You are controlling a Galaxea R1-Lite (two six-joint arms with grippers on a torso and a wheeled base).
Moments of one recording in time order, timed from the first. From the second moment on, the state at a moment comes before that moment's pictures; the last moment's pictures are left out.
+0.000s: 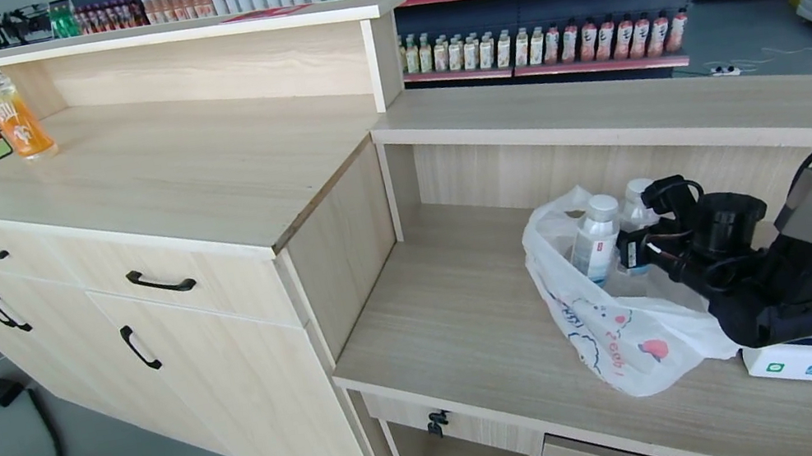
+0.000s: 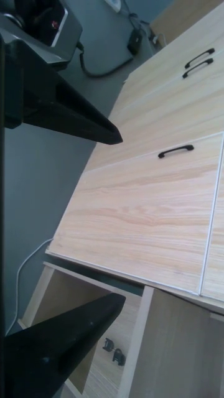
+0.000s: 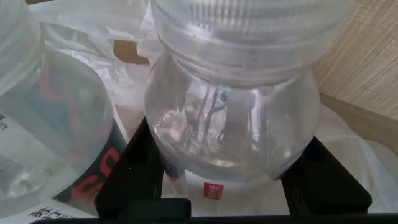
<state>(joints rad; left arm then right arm) 0.00 0.00 0.00 0.03 0.08 0.07 0.03 2.41 -0.99 -1.38 0.04 -0.13</state>
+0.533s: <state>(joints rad) 0.00 0.00 0.00 0.04 0.08 0.07 0.03 2.39 -0.96 -1.38 0.04 -0.13</state>
